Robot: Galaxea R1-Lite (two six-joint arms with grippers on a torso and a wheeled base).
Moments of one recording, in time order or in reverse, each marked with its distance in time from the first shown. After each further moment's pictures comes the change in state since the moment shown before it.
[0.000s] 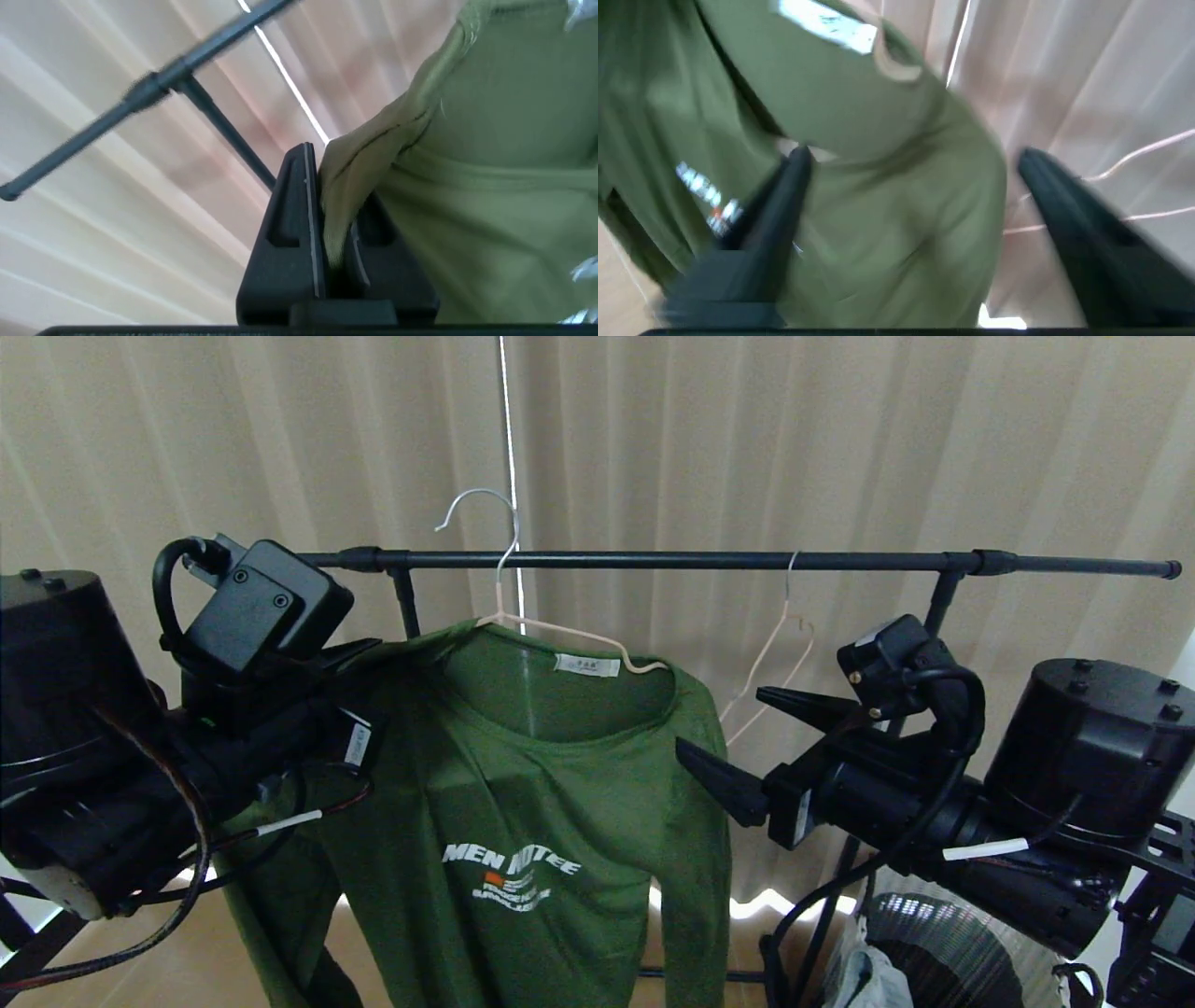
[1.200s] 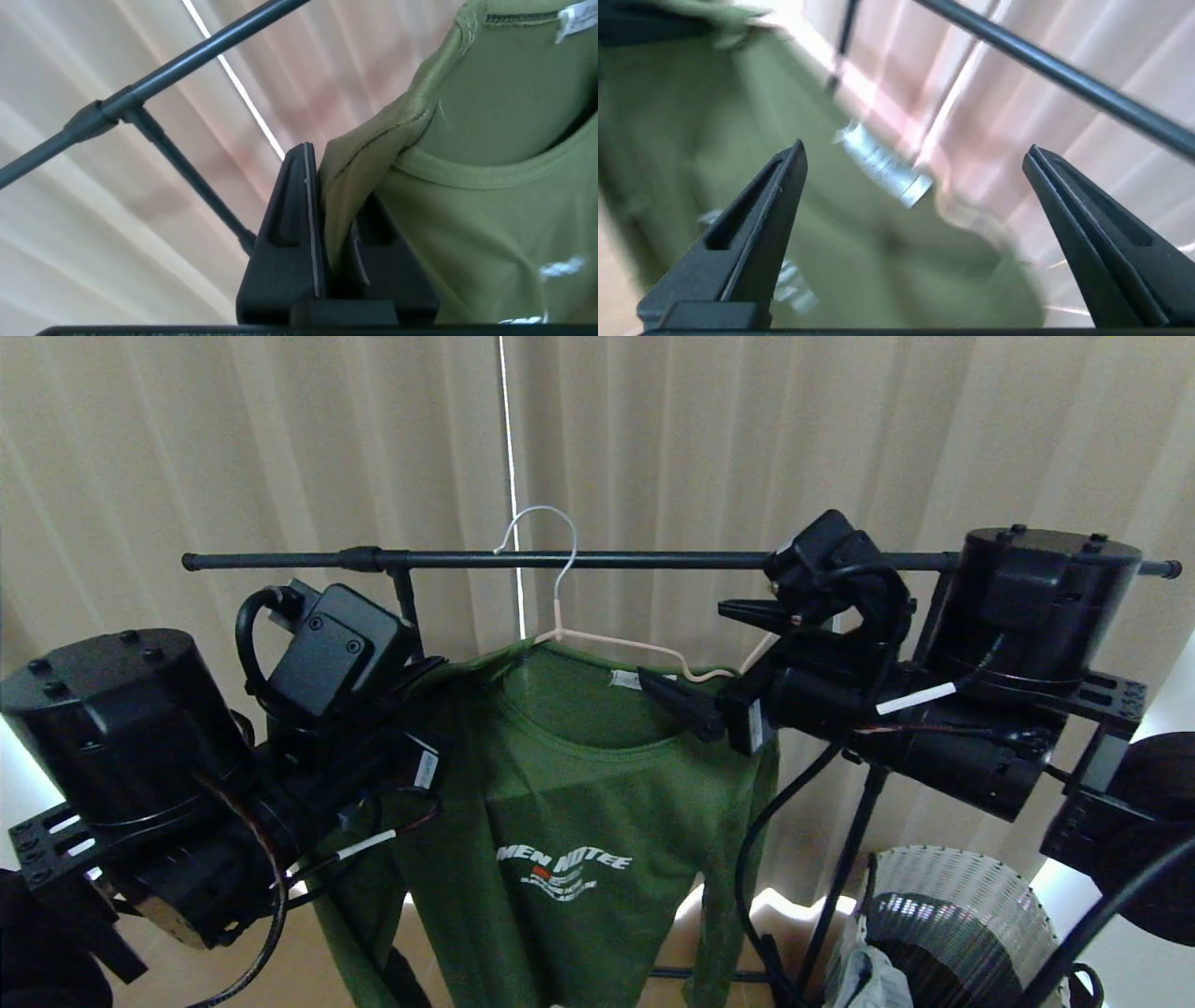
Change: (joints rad) left arm -0.105 0.113 0.084 -0.261 0.006 -0.037; right arm -0.032 0.074 -0.351 0.263 0.069 -0.240
